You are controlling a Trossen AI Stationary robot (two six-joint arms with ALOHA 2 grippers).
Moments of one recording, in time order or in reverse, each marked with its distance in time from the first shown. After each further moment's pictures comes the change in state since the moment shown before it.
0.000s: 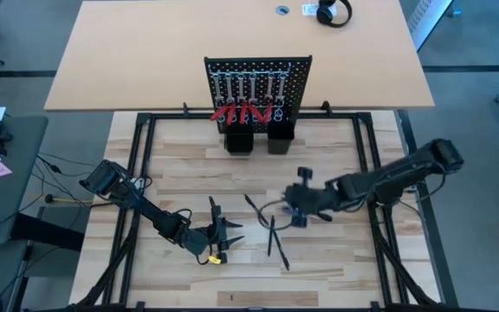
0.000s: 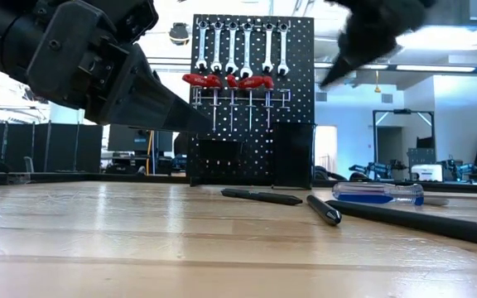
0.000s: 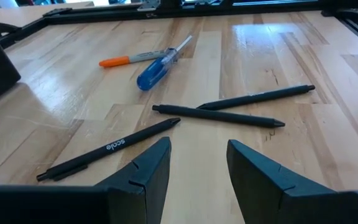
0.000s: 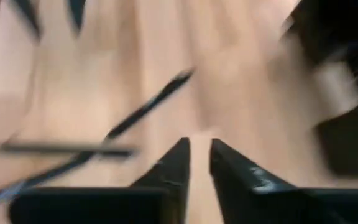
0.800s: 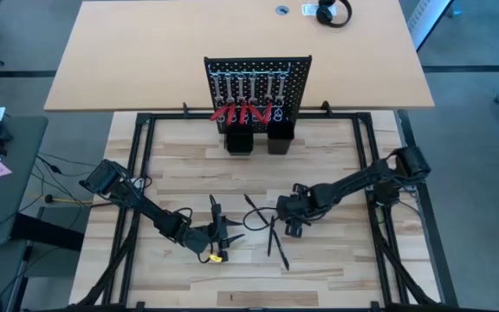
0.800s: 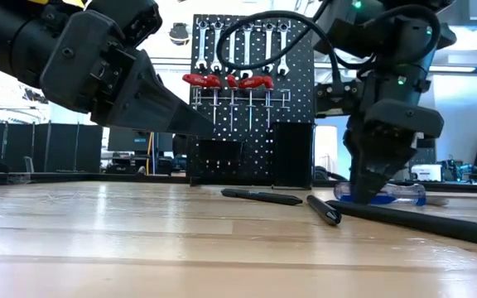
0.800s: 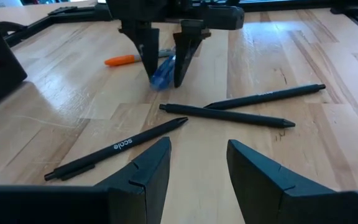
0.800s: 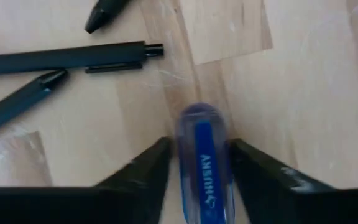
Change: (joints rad) left arm 0.014 0.000 0.000 -0.007 -0.001 0.003; right arm -0.070 0.366 -0.039 -0.035 -0.310 0.235
